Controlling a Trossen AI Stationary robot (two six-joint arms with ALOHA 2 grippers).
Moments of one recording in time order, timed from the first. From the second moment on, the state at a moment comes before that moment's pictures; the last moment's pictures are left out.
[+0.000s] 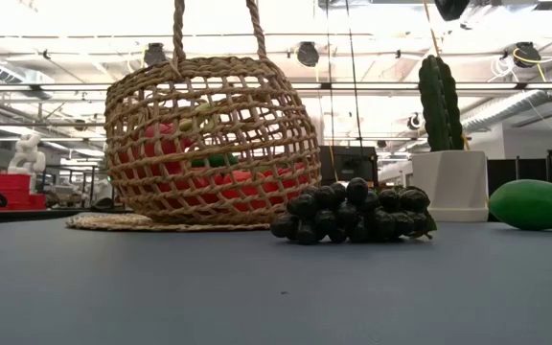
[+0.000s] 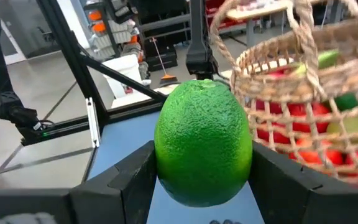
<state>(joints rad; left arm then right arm) -0.58 1.22 1.17 -0.48 -0.94 -0.30 0.60 1.18 0.73 0.21 0.68 0.40</state>
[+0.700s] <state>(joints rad) -0.58 1.21 1.17 -0.54 -0.95 -0.33 0.42 1.18 0.76 0.38 0.62 0.19</state>
